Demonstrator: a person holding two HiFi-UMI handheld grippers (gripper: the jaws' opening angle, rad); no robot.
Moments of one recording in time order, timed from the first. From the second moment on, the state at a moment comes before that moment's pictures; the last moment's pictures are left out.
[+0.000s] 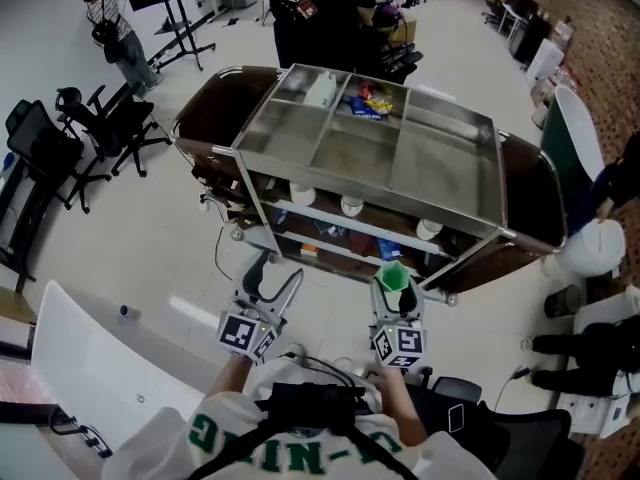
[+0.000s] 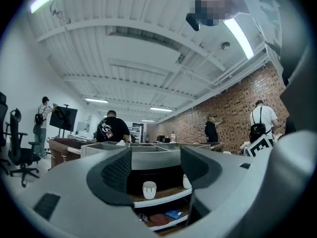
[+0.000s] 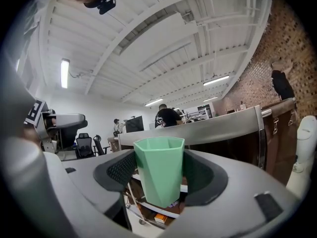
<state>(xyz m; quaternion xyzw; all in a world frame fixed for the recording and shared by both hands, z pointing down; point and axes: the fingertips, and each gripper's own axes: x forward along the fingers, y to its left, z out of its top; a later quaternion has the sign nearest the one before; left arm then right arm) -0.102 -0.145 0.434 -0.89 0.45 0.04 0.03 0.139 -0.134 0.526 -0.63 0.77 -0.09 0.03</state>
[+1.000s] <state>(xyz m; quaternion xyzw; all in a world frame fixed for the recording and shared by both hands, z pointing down) -0.105 -0.156 0.428 -0.87 0.50 0.00 0.00 0.183 -0.289 0.657 -0.65 0.75 -0.12 -0.03</state>
